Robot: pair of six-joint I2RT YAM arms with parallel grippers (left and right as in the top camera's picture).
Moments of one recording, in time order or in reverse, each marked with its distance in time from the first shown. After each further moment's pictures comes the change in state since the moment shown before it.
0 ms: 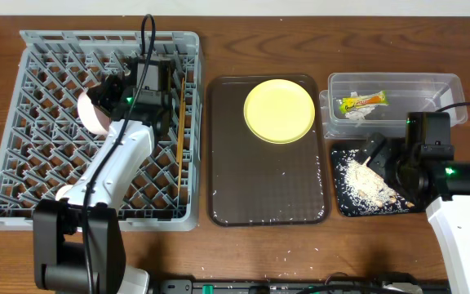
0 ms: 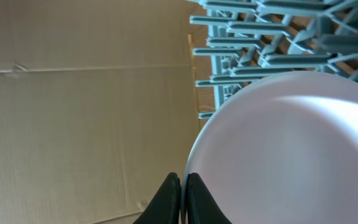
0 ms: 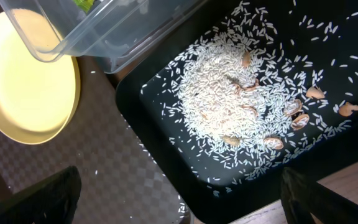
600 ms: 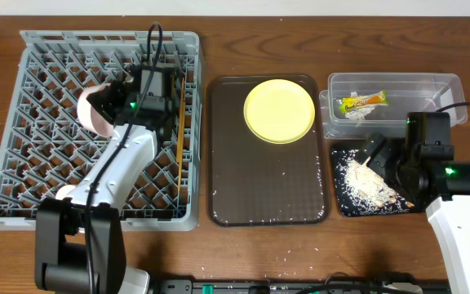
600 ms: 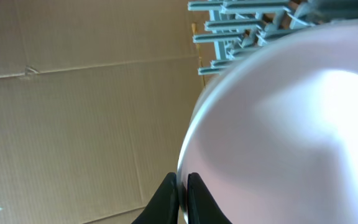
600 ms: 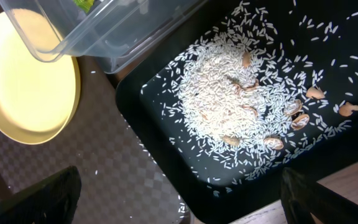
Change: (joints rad) left arm -0.021 -0.004 -0.058 0.009 -0.048 0.038; right arm 0.000 0.000 0.000 0.000 0.000 0.000
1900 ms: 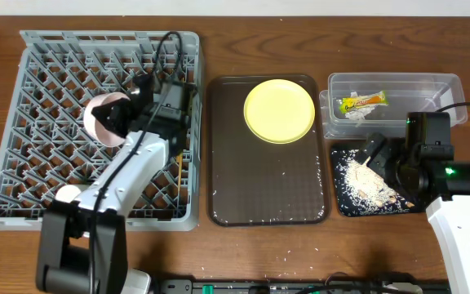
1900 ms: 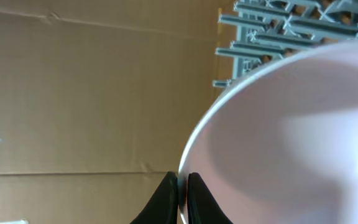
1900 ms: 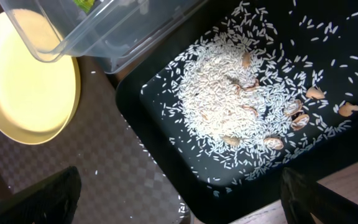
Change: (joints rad) left arm -0.078 -0.019 -0.041 -0.193 -0.146 -0.448; right arm 0.000 0.000 0.000 0.001 0.000 0.000
